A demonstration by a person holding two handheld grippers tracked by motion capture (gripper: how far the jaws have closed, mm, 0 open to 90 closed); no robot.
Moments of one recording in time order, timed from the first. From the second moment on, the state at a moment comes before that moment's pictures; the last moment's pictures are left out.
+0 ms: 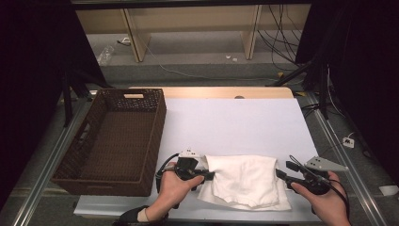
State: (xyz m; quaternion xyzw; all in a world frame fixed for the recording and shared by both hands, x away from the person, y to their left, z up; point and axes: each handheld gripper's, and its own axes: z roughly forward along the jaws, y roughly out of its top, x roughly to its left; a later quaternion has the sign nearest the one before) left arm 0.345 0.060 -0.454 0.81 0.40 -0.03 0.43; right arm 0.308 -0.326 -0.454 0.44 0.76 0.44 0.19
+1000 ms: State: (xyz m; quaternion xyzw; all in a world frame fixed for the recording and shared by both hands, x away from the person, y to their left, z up) left arm 0.351 0.082 -0.446 0.79 0.42 -0.02 0.44; right arm 0.320 -0.296 -0.448 0.42 0.78 0.43 0.17
